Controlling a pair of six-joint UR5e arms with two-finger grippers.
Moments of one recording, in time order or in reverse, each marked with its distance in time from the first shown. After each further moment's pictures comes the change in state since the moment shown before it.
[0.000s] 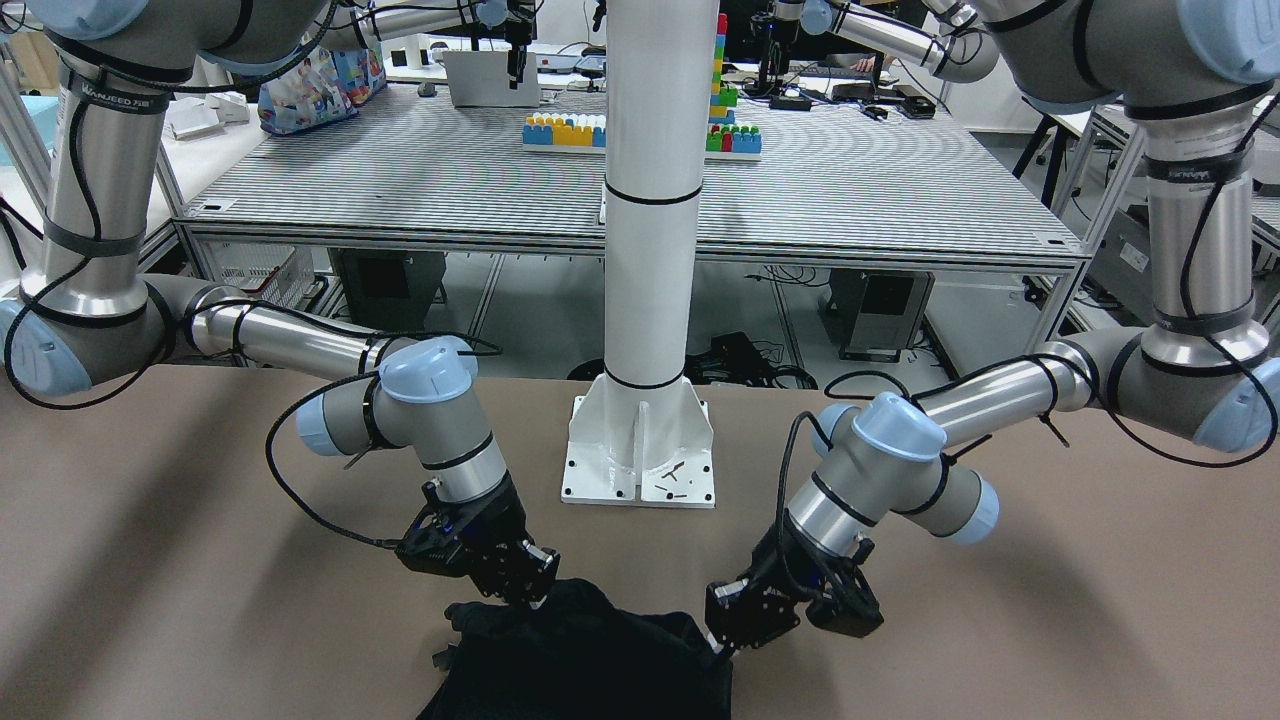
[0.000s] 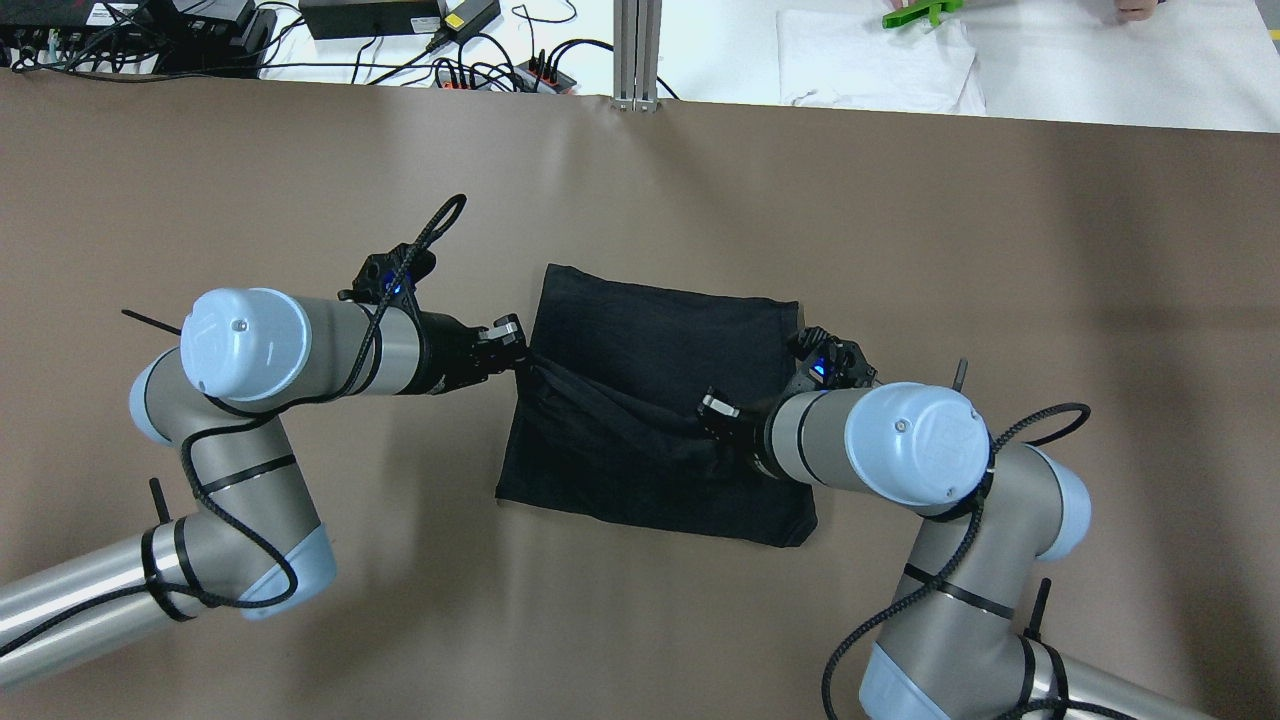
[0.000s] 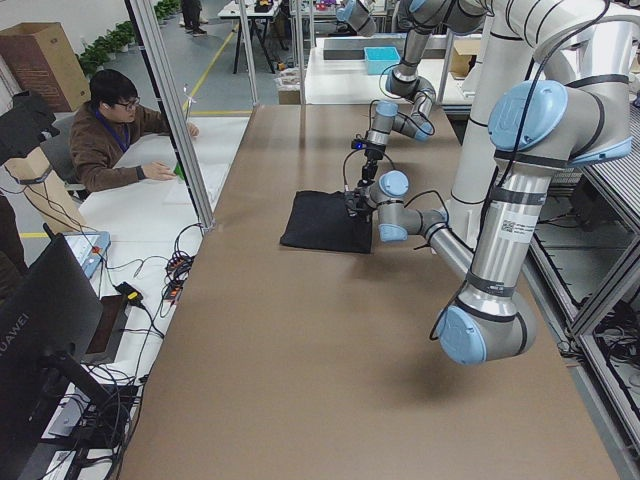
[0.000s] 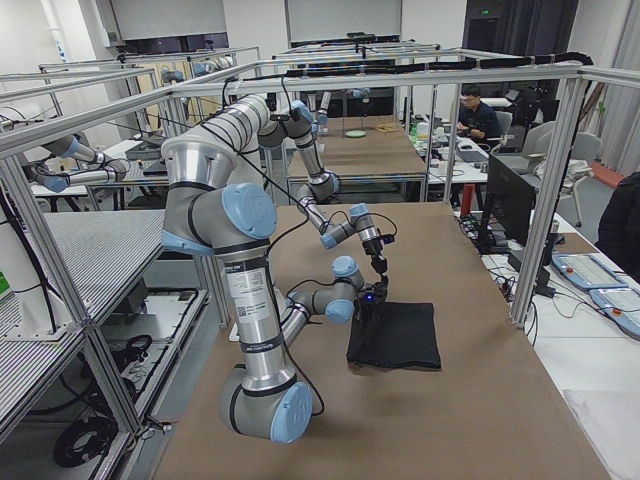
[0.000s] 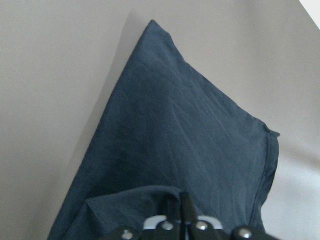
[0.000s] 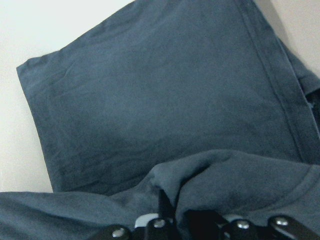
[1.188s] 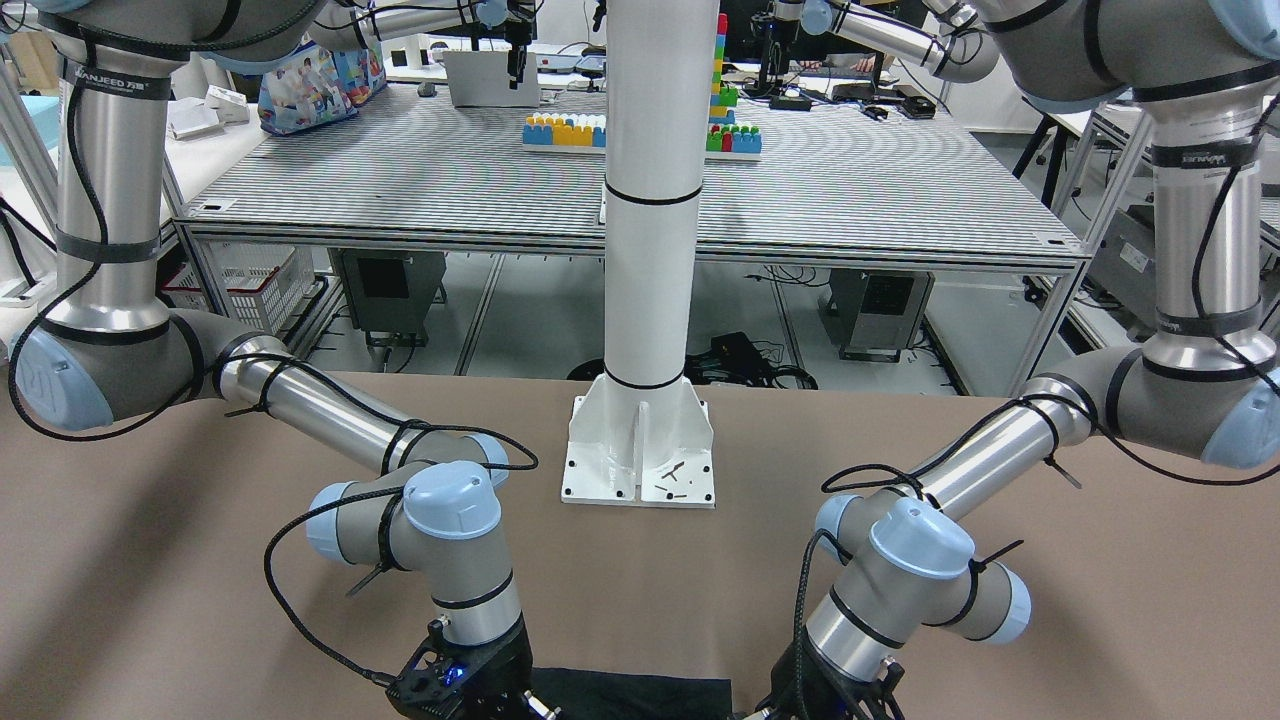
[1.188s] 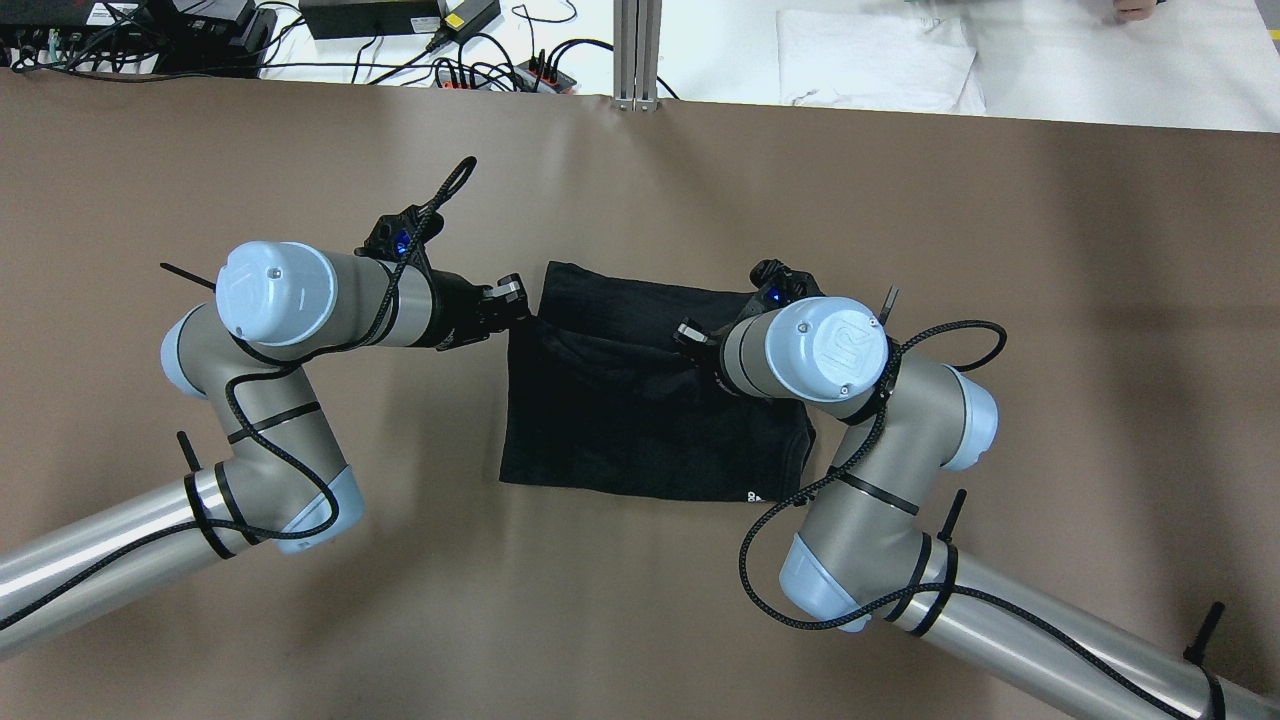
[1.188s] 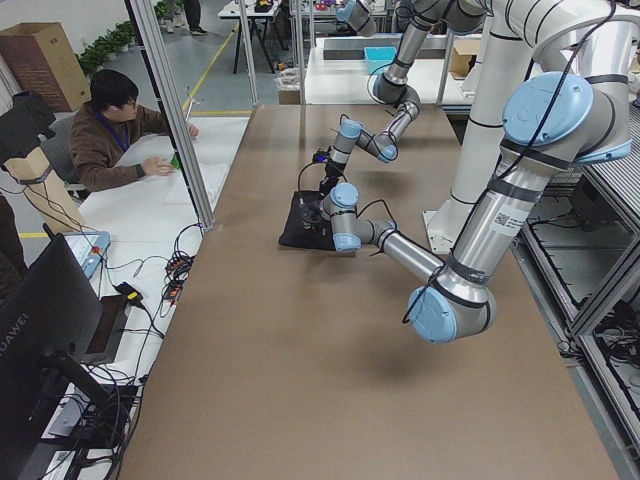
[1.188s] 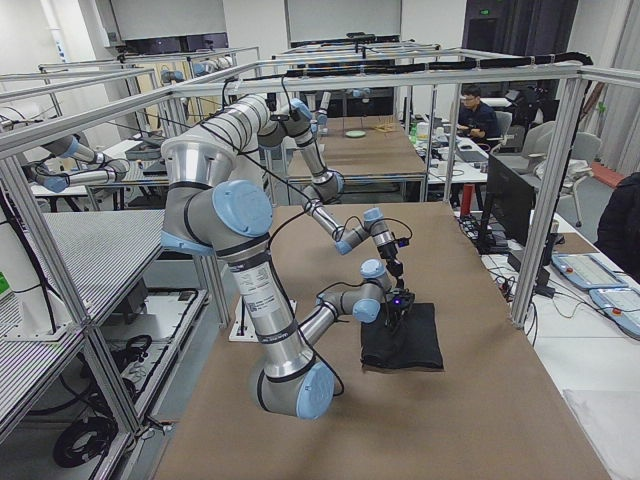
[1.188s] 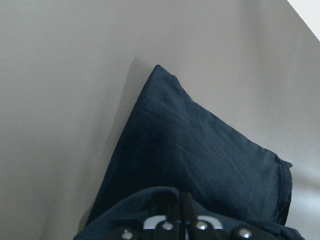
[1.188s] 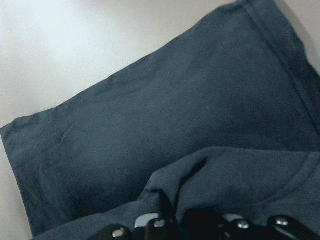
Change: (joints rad) left arm -0.062 -0.078 0.175 -0.071 -0.027 0.036; right arm 0.082 0.182 -0.284 0.011 -0.005 -0.044
